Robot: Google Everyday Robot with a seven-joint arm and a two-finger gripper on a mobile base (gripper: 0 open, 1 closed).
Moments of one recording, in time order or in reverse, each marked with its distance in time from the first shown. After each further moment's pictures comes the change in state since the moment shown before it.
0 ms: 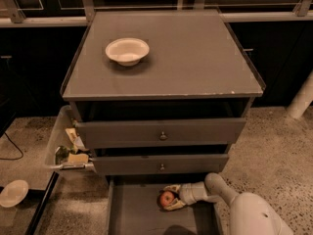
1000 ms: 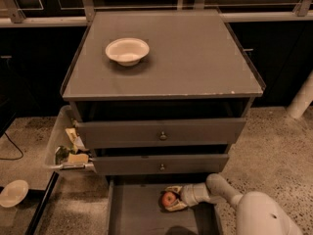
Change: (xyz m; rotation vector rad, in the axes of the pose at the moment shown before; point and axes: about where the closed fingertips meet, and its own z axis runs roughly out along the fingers) arm -0.003 0.009 -0.009 0.000 0.031 0.022
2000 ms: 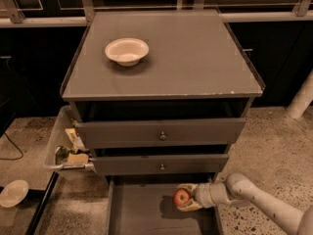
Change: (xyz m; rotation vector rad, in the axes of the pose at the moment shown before) arm -0.079 0.040 -0.106 0.090 0.042 -0.021
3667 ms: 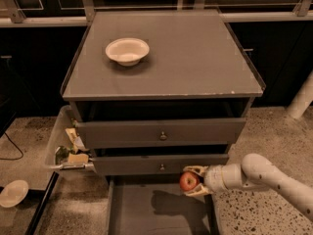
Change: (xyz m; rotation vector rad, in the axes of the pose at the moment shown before) arm -0.128 -0.008 -0.104 0.051 0.042 -0.172
